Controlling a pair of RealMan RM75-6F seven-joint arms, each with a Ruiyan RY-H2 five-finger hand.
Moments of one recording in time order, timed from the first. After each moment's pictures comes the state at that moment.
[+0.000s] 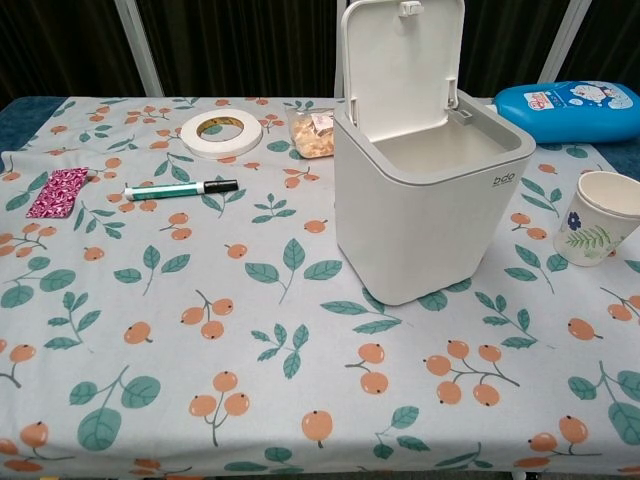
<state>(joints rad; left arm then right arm) -0.09 -1.32 -0.01 -1.48 1.57 1.51 -0.02 0.24 -1.25 0.06 -1.41 -1.50 1.24 0.01</state>
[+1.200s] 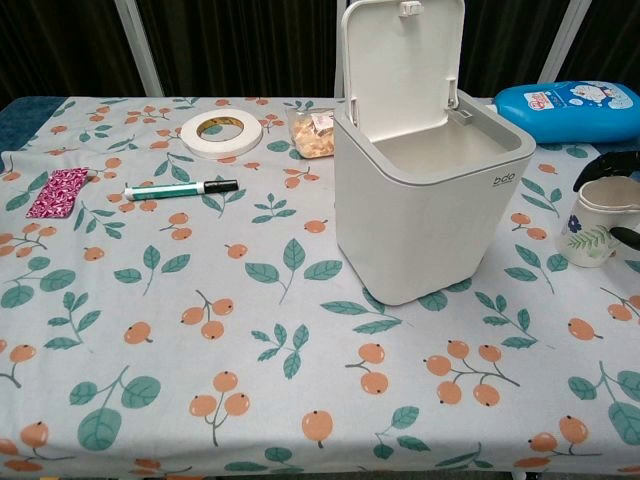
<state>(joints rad) -0.09 -1.32 -0.01 -1.47 1.57 1.51 -0.03 0.39 -1.39 0.08 -1.36 -1.44 1.12 -0.09</state>
